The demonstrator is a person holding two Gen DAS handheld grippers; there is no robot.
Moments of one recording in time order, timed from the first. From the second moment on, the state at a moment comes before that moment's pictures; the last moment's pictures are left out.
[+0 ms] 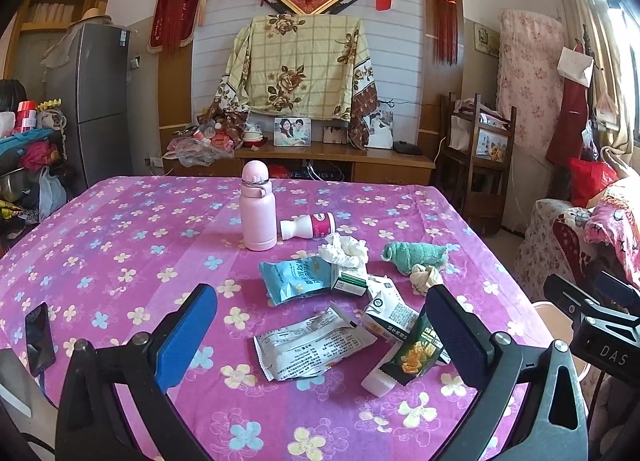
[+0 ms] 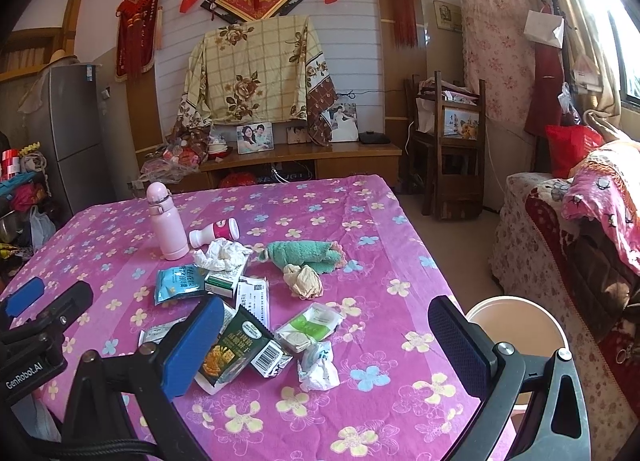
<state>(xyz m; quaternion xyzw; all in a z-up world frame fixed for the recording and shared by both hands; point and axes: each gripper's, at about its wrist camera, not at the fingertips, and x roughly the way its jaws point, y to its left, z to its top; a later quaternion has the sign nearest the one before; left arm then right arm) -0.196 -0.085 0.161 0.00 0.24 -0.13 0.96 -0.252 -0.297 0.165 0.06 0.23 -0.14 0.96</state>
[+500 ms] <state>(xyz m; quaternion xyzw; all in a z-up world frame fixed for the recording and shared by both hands) -0.193 -0.087 0.153 0.00 0.25 -0.12 0.96 -0.251 -0.301 0.157 0.07 0.24 -0.13 0.96</state>
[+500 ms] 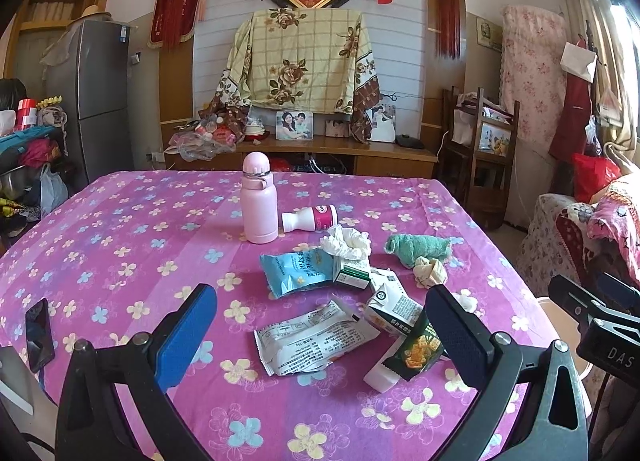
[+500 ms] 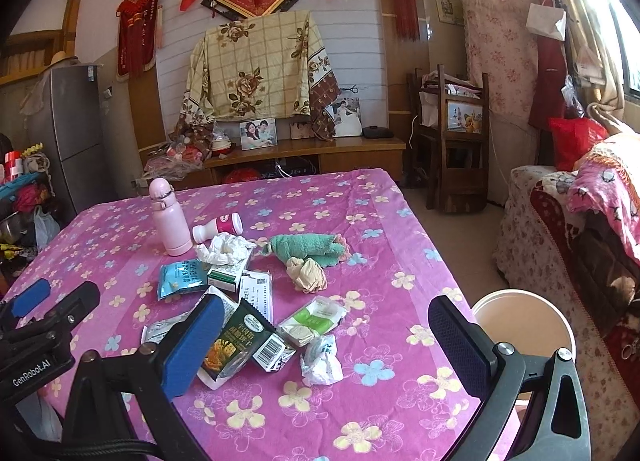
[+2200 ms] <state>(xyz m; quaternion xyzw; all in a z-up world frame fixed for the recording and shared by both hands) -0.168 -0.080 0.121 0.01 0.29 -0.10 0.95 -0.219 -0.311 0.110 0.04 0.37 -0.12 0.92</state>
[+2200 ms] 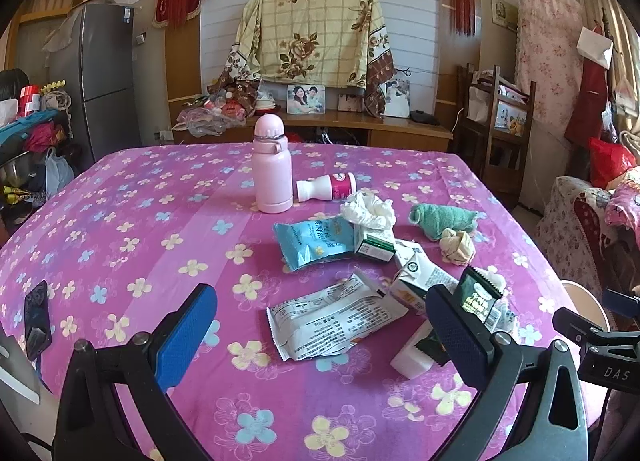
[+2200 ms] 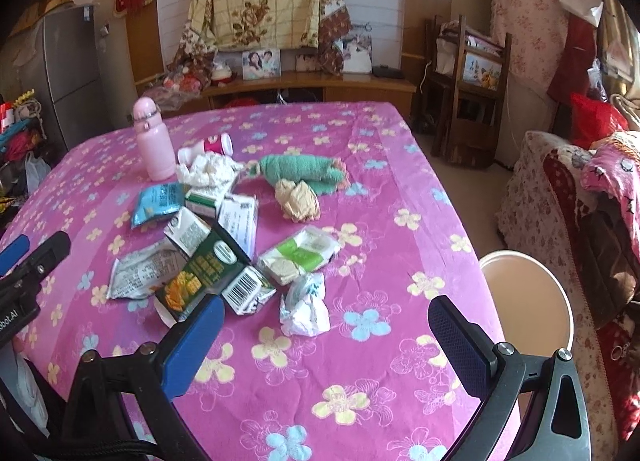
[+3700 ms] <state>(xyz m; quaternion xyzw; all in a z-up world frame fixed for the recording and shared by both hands) -0.130 -0.136 0.079 0.09 0.40 -0.22 0.89 -0.171 -0.322 0.085 0.08 0.41 0.03 0.91</state>
